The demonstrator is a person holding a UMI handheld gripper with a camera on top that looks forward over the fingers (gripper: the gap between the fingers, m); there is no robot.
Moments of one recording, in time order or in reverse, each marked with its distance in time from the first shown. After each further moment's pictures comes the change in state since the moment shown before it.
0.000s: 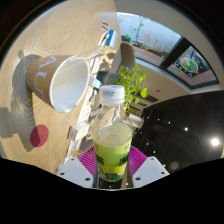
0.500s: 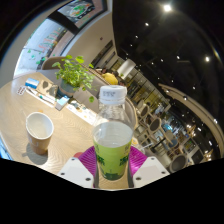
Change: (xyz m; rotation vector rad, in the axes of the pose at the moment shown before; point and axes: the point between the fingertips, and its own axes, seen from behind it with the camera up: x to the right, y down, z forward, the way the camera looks) arm -0.069 0.073 -0.068 -0.250 -0.206 1.274
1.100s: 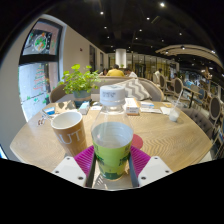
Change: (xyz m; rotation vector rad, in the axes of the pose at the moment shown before) arm -0.137 0.067 -0.014 -0.015 -0.312 0.595
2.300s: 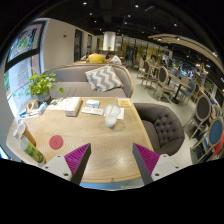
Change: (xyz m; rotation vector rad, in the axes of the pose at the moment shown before) arm 0.344 -0.095 -0.073 -0.236 0.119 -0.030
